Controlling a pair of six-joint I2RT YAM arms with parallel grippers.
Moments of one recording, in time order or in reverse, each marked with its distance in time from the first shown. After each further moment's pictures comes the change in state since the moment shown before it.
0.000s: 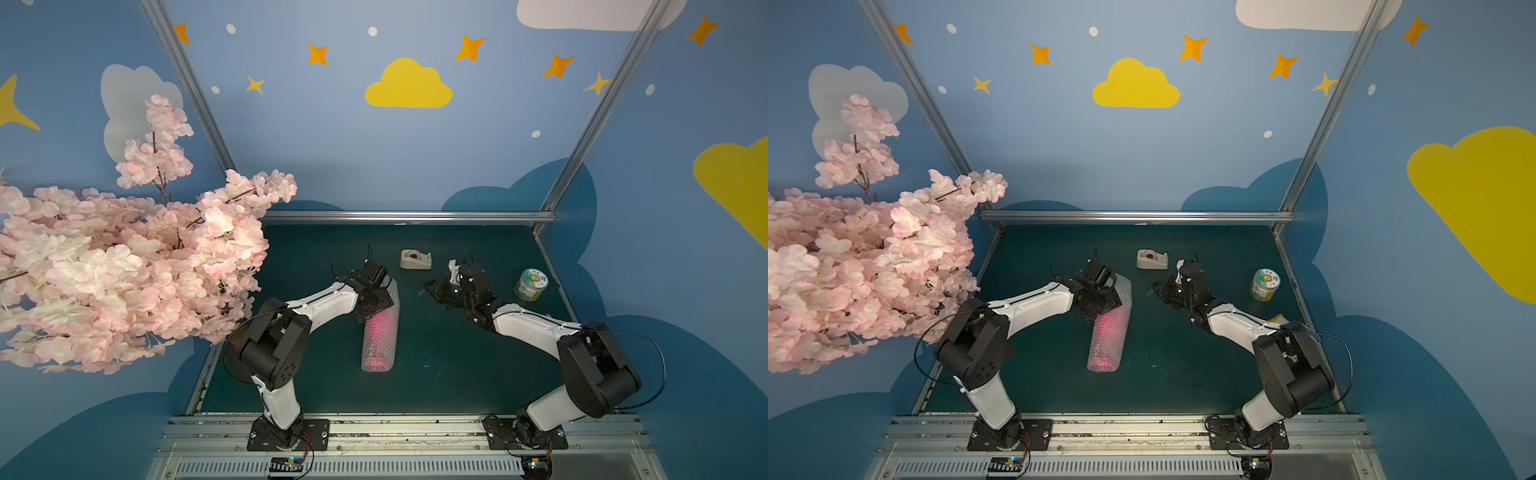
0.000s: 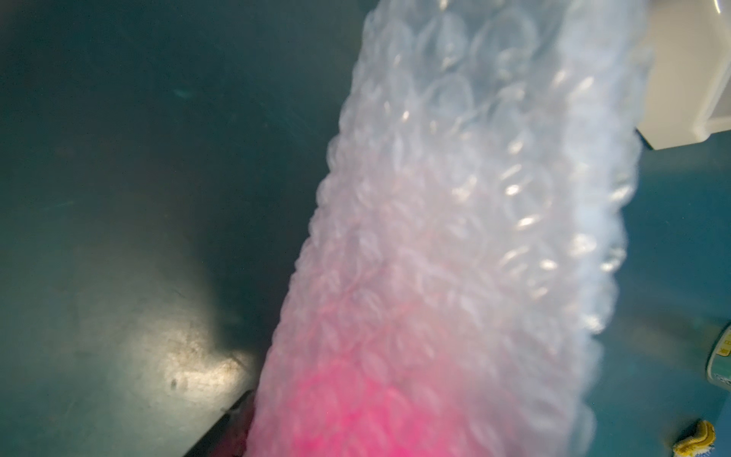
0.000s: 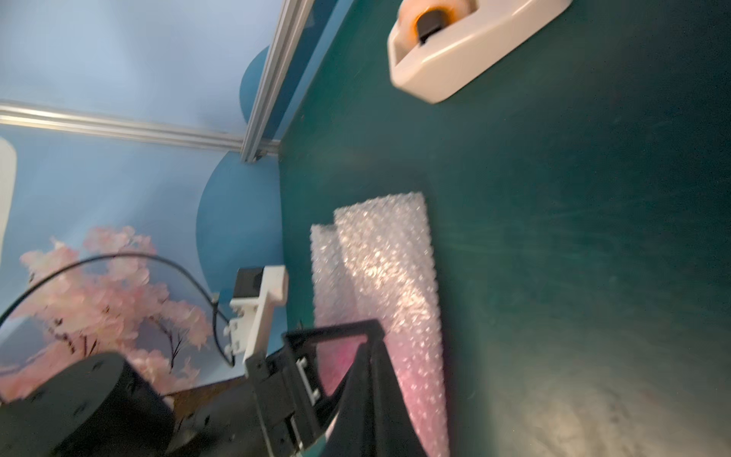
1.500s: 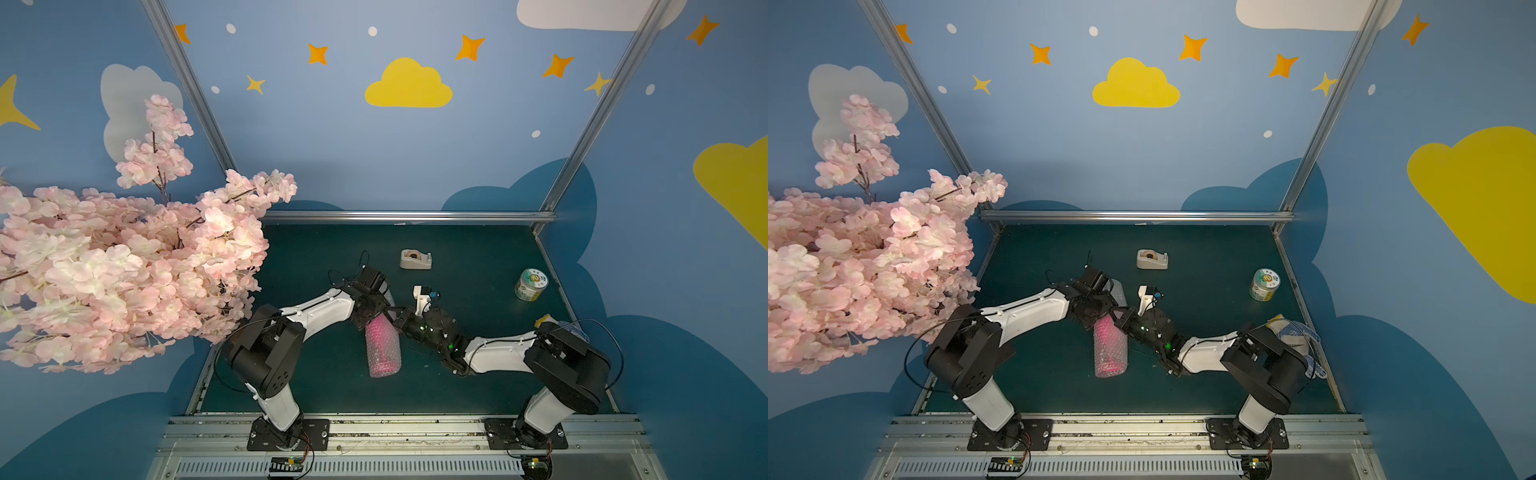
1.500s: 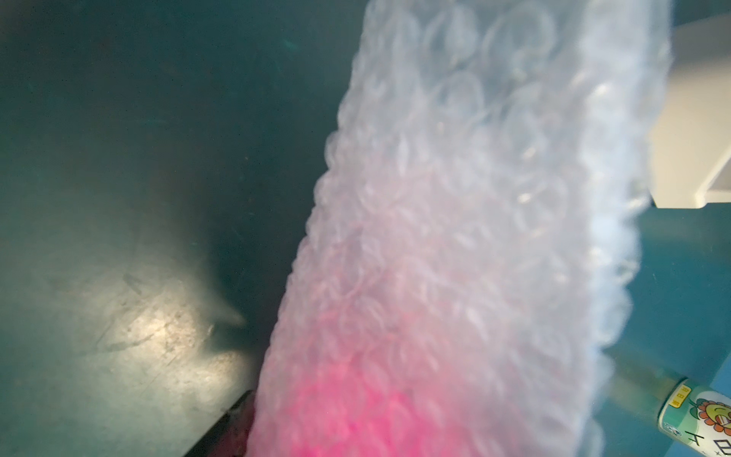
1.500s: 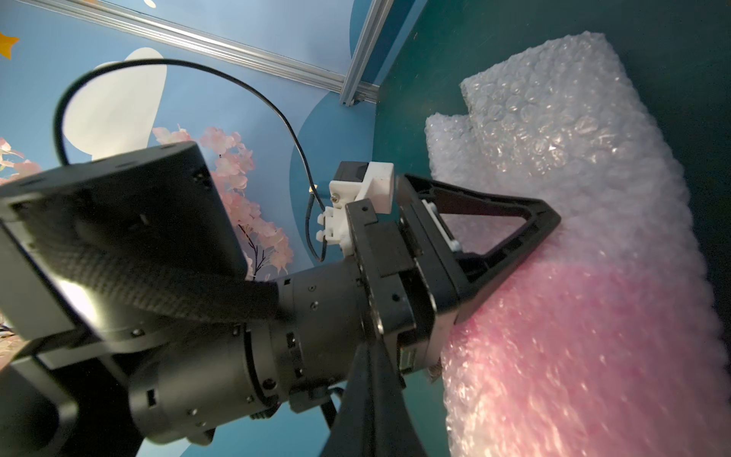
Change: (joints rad) left arm -0.013 -0.064 -0.081 0.014 -0.034 -0.213; right arm 0.427 0.133 -0.170 0.617 0.317 0.181
